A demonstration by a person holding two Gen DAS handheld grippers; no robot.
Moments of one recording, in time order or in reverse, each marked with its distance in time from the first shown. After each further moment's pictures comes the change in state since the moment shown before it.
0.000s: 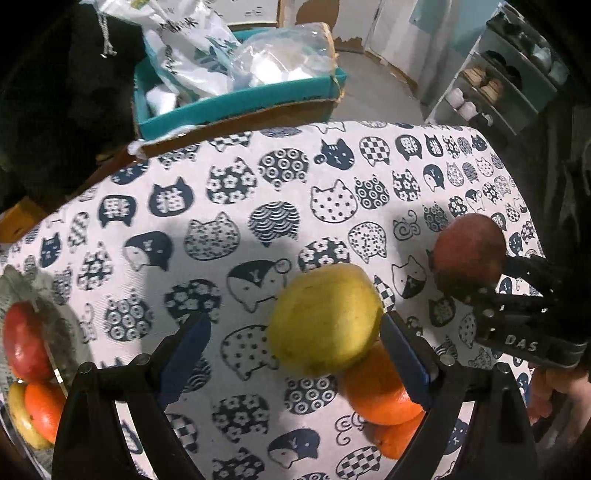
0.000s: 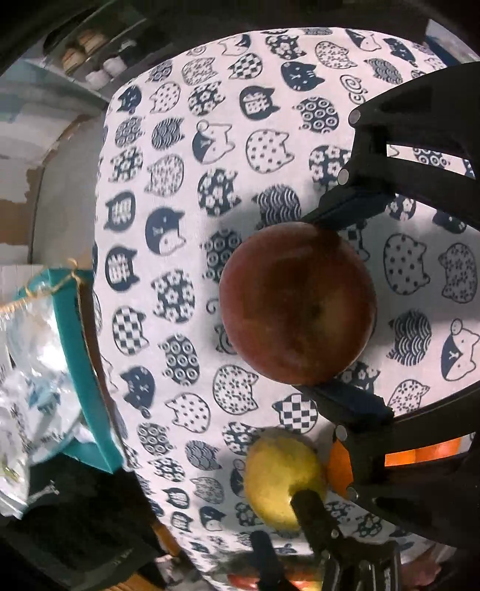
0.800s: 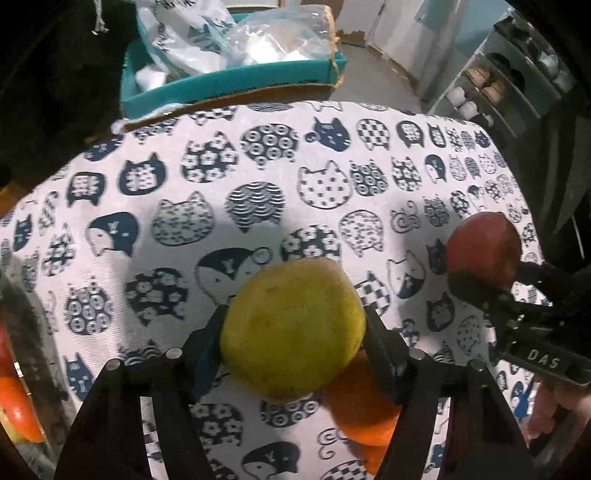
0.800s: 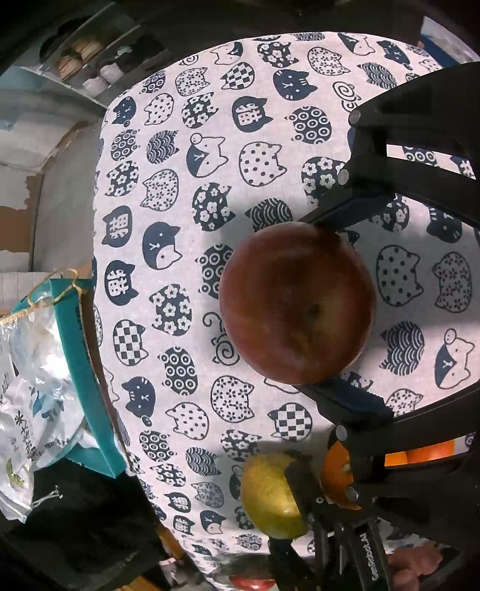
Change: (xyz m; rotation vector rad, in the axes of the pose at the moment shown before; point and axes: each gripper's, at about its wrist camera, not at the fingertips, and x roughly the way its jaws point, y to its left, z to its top) left arm 0.021 -0.005 -0.005 -0.036 0.027 -0.017; right arm -0.004 -0.002 -0.004 -0.003 -0.008 -0.022
